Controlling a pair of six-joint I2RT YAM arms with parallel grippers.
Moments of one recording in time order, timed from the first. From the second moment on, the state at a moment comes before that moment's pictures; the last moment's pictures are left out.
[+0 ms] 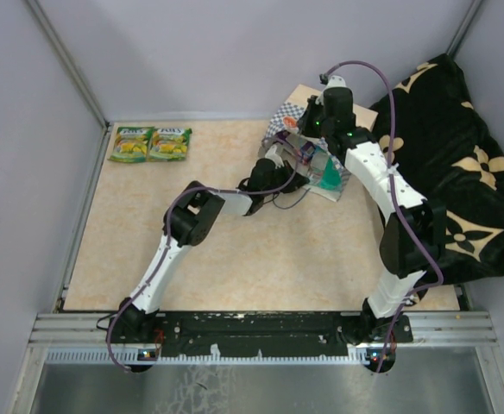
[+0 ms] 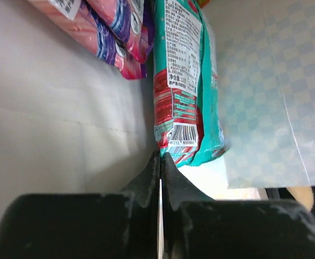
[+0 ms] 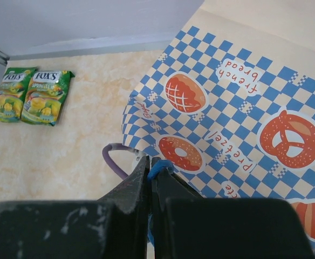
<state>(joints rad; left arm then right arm) -0.70 2.54 1.67 0.67 0.21 -0.83 0.31 1.73 1.58 -0.23 -0.05 0.39</state>
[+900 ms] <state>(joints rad) -0.28 1.33 0.69 0.47 0.20 -0.68 0.30 1.66 1.54 -0.19 -0.07 0.40</state>
